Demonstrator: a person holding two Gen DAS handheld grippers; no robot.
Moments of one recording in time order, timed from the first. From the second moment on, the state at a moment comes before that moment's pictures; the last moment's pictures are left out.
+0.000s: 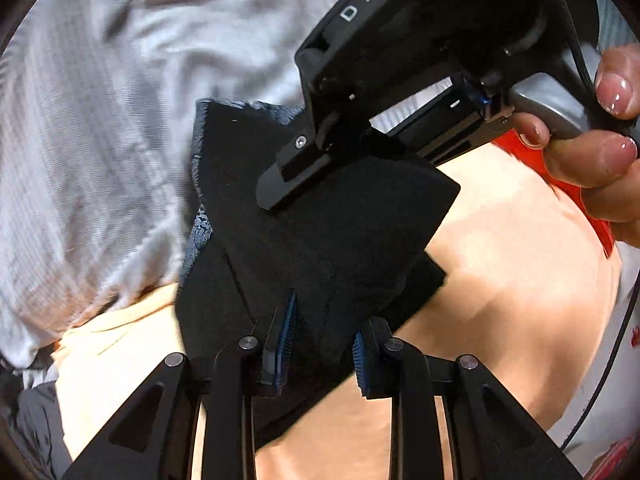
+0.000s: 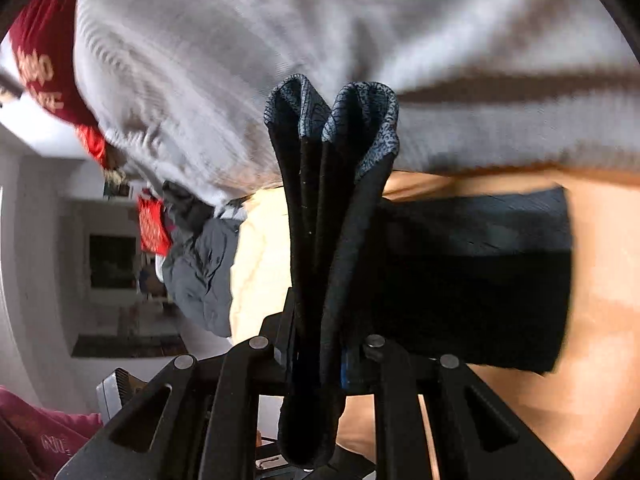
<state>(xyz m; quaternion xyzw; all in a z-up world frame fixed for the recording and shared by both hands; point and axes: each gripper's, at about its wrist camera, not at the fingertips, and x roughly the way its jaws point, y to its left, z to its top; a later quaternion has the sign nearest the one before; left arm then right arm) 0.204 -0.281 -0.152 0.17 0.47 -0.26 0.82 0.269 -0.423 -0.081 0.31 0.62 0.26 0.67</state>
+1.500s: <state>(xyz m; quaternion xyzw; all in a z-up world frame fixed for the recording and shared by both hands) 0.256 -0.227 -0.247 0.02 0.66 -0.07 0.75 0.212 -0.438 -0.142 0.10 0.67 0.07 0.73</state>
